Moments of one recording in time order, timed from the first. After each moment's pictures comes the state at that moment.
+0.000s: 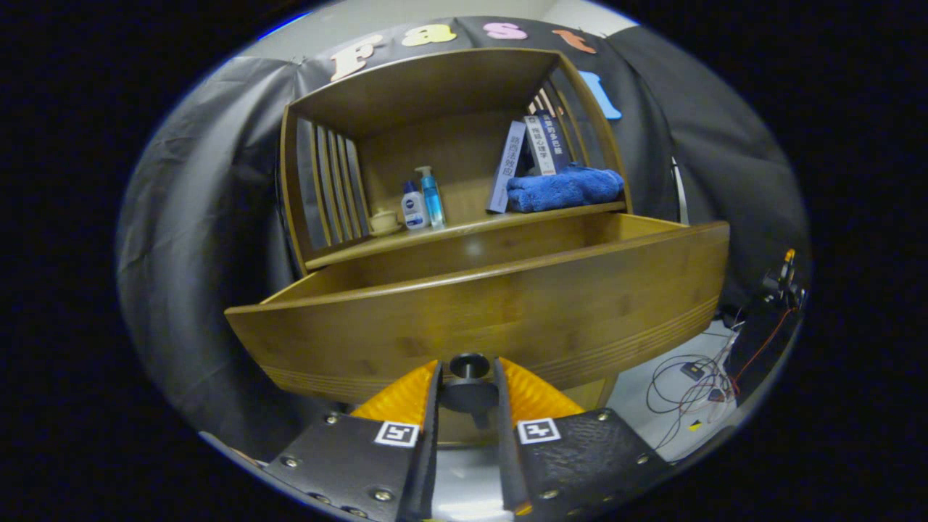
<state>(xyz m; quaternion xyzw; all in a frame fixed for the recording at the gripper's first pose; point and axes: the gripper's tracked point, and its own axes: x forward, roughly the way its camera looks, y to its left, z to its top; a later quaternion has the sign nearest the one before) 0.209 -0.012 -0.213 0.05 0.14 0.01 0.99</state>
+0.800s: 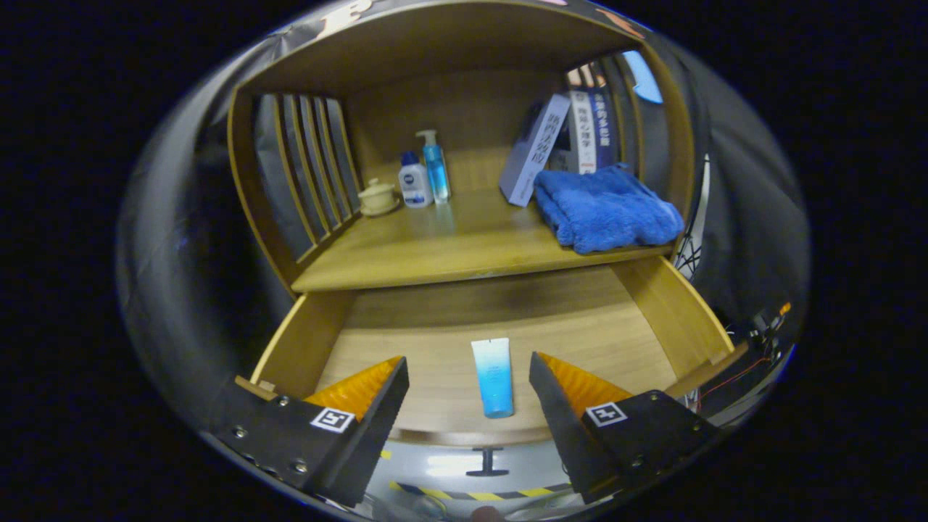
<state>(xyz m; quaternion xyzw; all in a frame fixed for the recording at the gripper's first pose) 0.295 0.004 -0.156 0.00 0.33 0.01 0.94</state>
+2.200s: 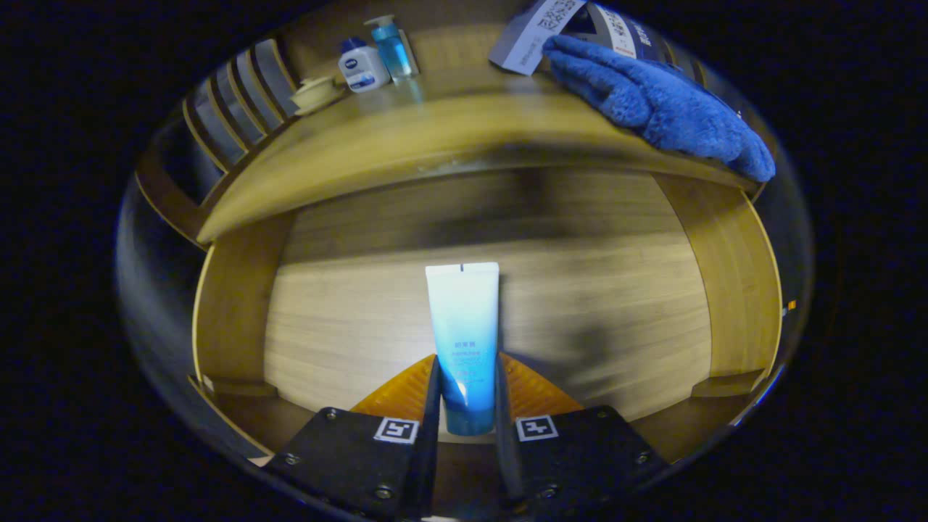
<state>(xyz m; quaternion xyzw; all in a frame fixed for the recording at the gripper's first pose) 0.317 -0.013 -0.229 0.02 0.50 0.02 0.86</state>
